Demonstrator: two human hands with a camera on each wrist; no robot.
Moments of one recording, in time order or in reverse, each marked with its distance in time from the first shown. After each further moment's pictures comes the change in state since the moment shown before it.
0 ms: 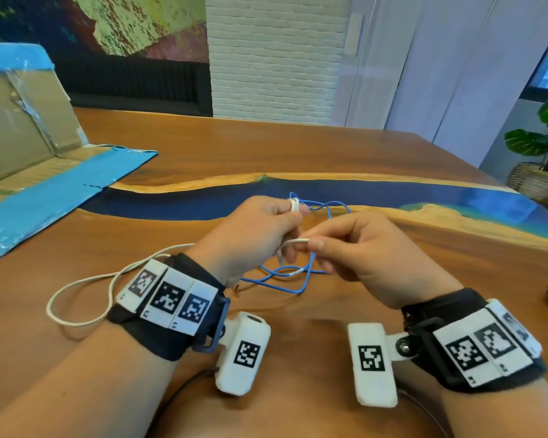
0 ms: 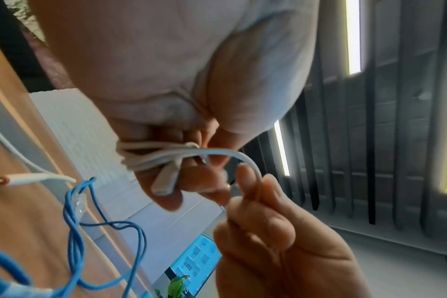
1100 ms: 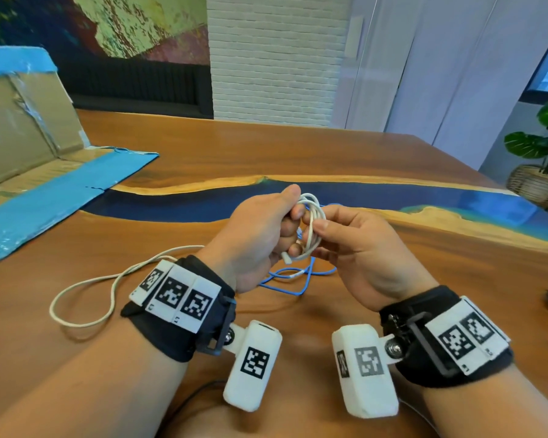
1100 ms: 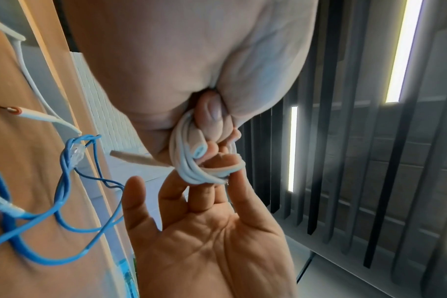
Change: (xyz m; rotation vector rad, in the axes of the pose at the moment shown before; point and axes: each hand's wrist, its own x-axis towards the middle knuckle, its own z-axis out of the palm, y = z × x) left_hand 0.004 0.001 0.010 -0.478 0.050 -0.068; right_hand 0.013 0.013 0.014 0.405 0.153 0.019
